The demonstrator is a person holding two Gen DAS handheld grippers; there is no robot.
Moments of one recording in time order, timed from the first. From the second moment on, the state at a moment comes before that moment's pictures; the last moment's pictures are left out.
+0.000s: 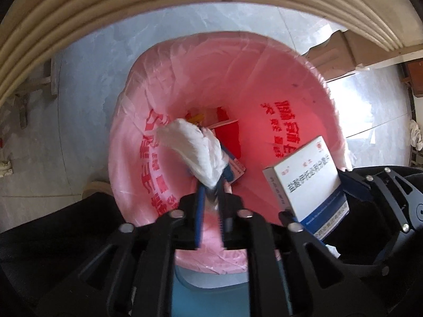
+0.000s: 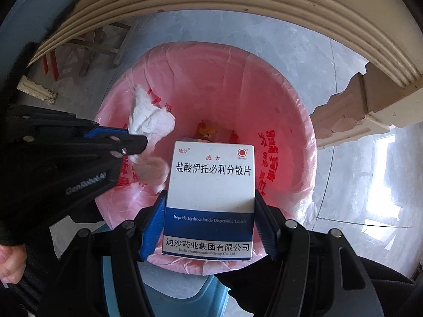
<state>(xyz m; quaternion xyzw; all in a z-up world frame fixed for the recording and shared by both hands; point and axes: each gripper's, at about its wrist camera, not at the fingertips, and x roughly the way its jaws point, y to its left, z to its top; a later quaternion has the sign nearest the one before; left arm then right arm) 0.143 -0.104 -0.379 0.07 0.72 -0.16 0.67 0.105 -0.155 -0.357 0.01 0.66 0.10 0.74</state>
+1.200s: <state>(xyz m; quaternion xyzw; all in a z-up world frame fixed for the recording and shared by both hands) 0.145 -0.021 -0.154 0.20 0.61 -0.16 0.75 0.085 -0.145 -0.159 -0.05 0.52 0.25 0.81</state>
